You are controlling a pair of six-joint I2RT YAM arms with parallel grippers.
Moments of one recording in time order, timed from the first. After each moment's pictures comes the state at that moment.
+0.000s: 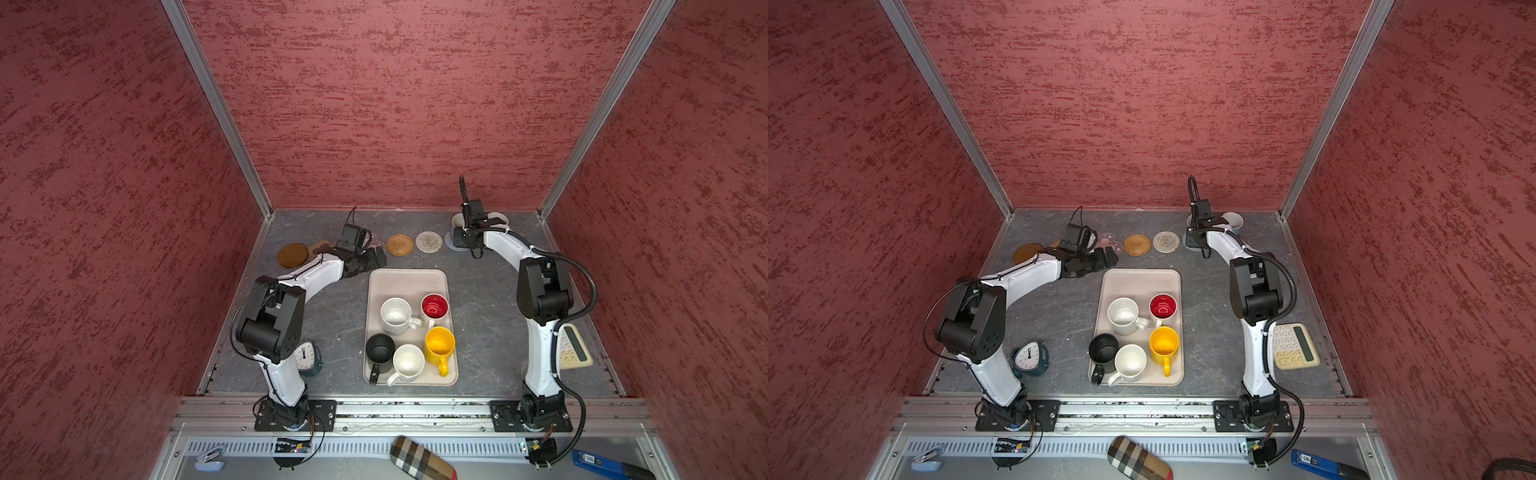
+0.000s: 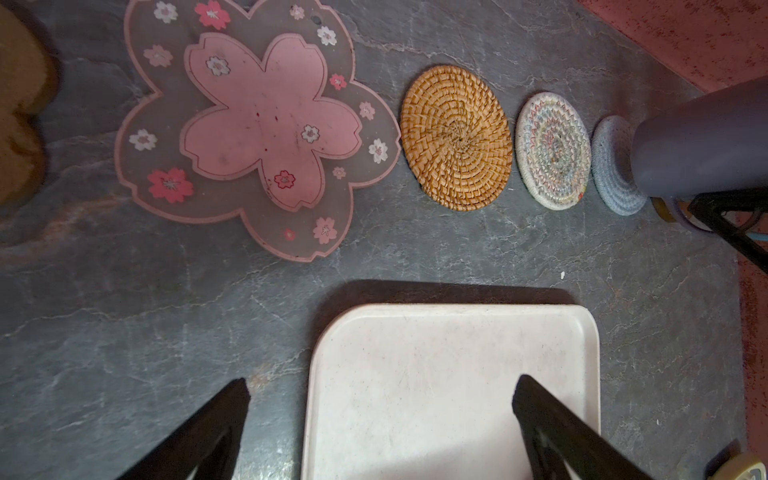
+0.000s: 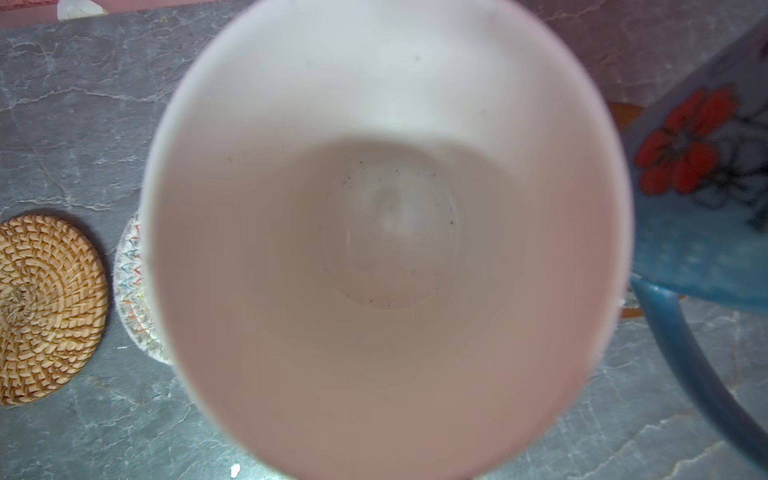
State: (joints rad) left arm -0.35 1.78 1.21 -0.32 0.13 -0.57; right arm 0.21 2.16 1.76 -0.57 0.10 0.29
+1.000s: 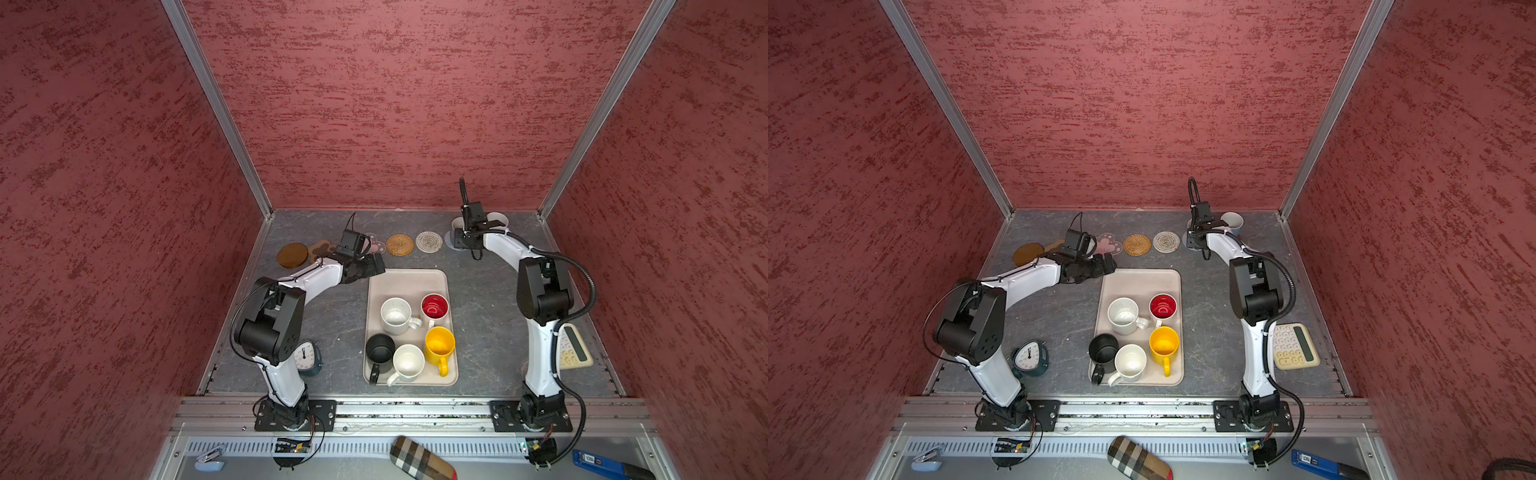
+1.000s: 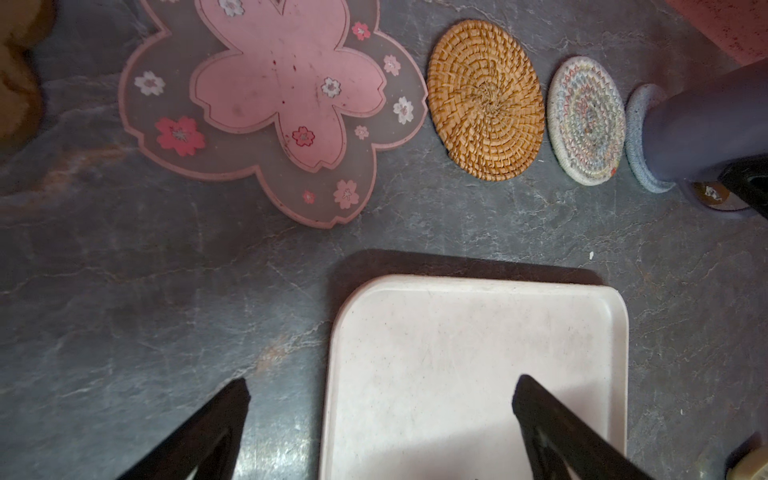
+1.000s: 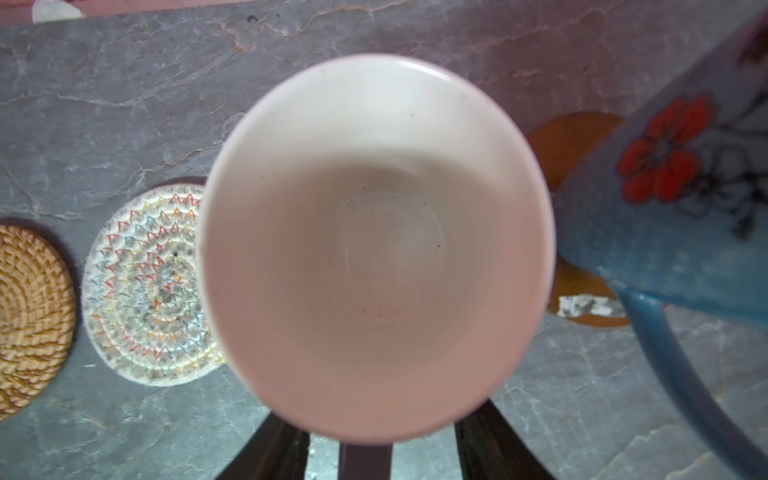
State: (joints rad) left arm -0.35 1.76 1.14 -0.32 0.13 -0.57; right arm 0.21 2.16 1.72 -0.52 0.13 0.28
